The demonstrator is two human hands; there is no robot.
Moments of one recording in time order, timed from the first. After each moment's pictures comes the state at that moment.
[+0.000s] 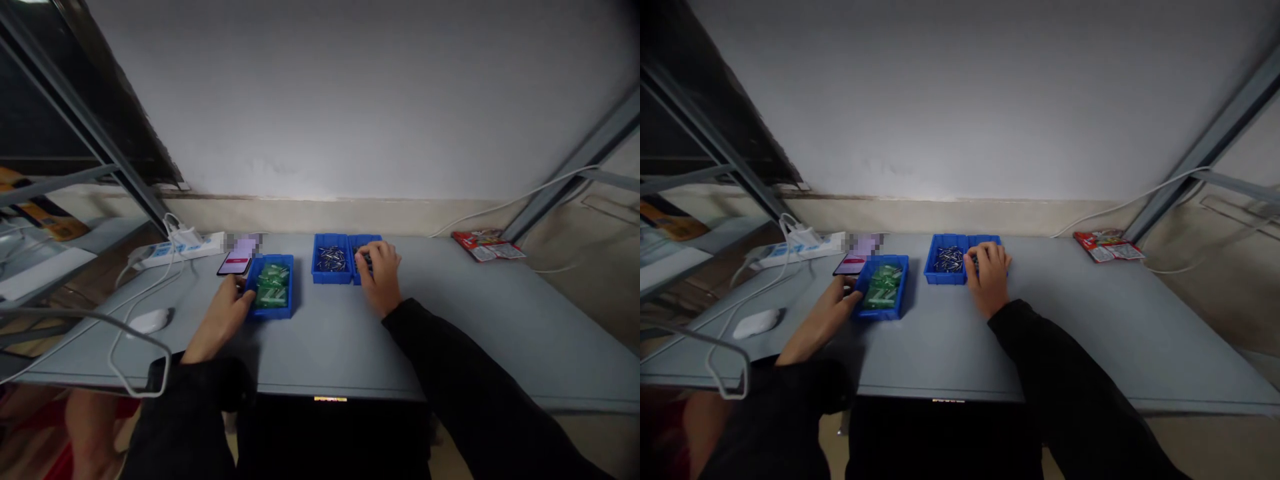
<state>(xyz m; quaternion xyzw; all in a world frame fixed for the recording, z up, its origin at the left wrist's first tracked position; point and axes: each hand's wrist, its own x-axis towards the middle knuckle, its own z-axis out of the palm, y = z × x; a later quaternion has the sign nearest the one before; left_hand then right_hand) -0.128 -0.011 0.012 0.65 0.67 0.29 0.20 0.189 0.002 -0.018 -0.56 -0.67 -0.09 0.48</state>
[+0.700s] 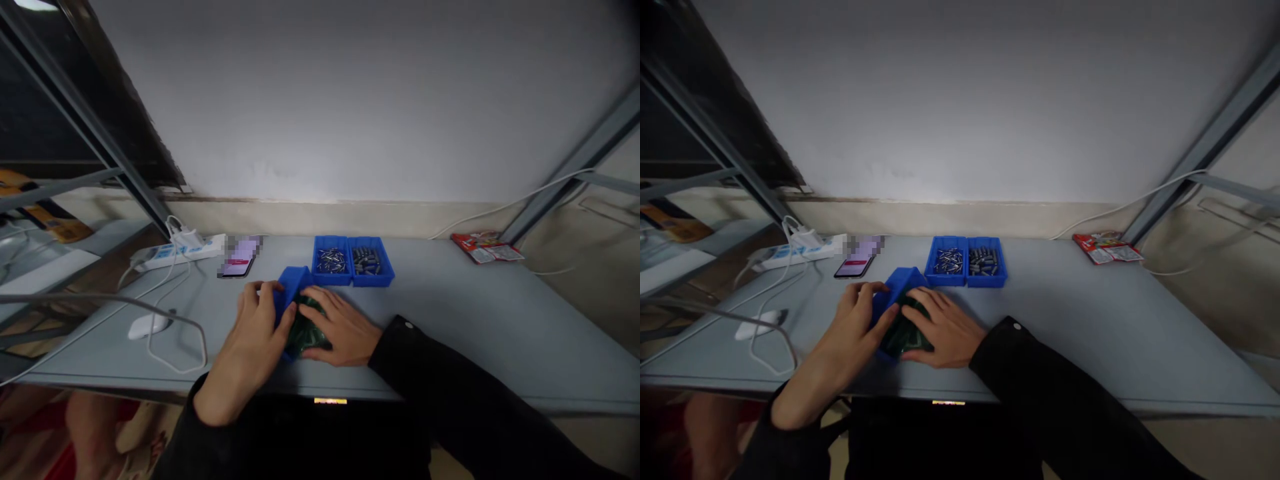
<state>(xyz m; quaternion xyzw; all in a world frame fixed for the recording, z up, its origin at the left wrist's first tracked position) -0.067 -0.070 0.024 0.74 0.59 0.30 0.09 0.139 -0.051 -0.021 -0.27 -0.92 0.03 0.29</state>
